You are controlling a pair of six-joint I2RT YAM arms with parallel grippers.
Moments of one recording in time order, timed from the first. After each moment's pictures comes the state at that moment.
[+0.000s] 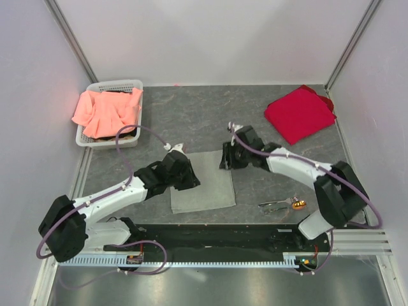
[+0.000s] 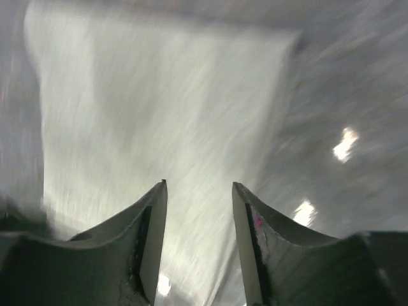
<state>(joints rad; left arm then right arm) -0.83 1.19 0.70 -0.32 -0.05 -0.89 0.56 1.60 1.00 -0.25 -0.19 0.46</state>
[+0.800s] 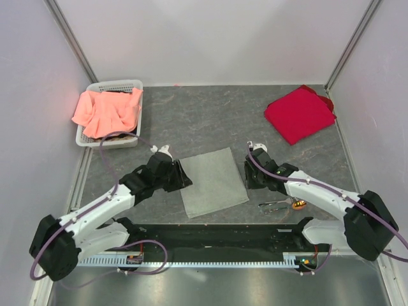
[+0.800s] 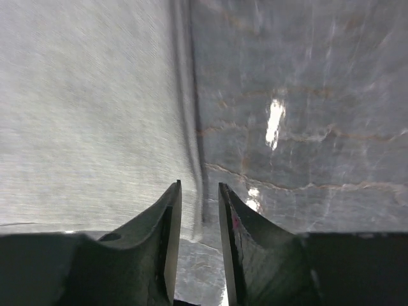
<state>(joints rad) -0.67 1.03 0.55 -0.33 0.04 -0.85 0.69 1.25 0.64 -0.40 0.12 0.55</state>
